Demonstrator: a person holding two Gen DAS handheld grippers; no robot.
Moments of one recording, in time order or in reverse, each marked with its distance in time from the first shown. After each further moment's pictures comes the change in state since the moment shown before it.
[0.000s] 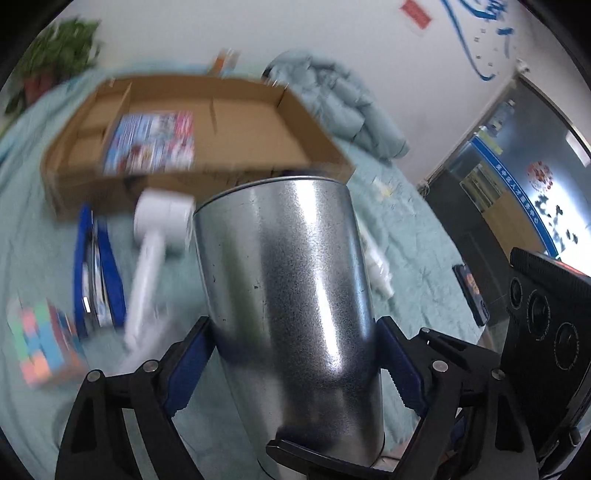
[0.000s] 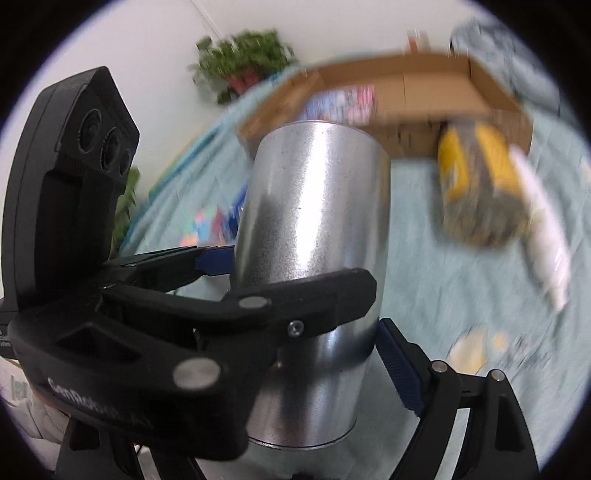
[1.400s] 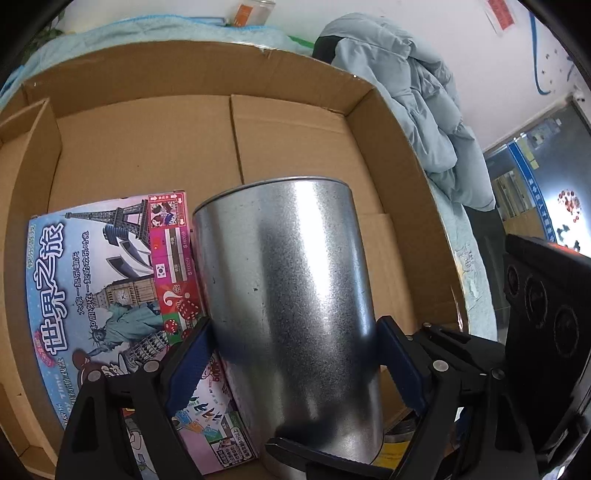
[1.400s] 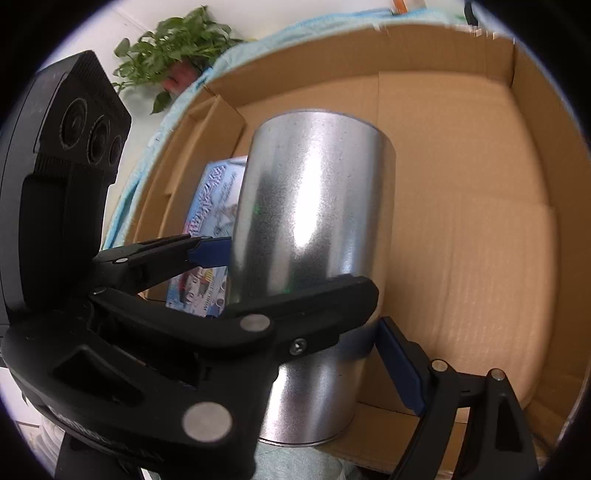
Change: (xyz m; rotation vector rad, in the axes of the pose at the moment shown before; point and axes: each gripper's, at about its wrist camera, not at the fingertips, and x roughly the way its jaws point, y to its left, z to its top) left arm 0.206 0.132 0.251 -0.135 0.253 -0.011; right arm 0.162 -0.154 0.211 0.160 0.303 0.042
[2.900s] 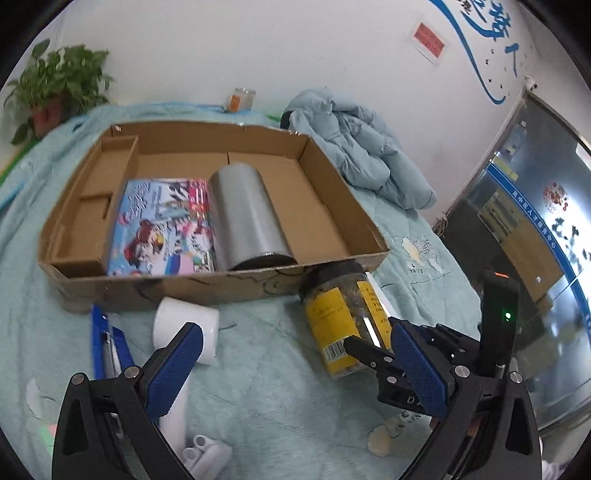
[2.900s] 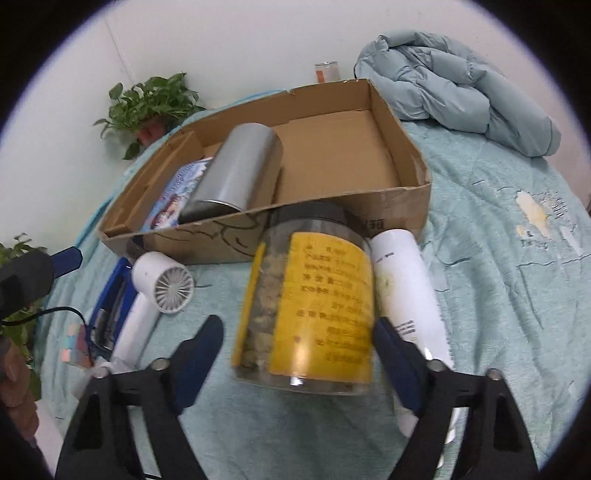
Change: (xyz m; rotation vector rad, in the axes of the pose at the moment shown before) left arm -0.125 -0.085 -0.225 0.078 -0.357 0.058; right arm -0.081 -0.001 -0.189 0.008 -0.382 -0.292
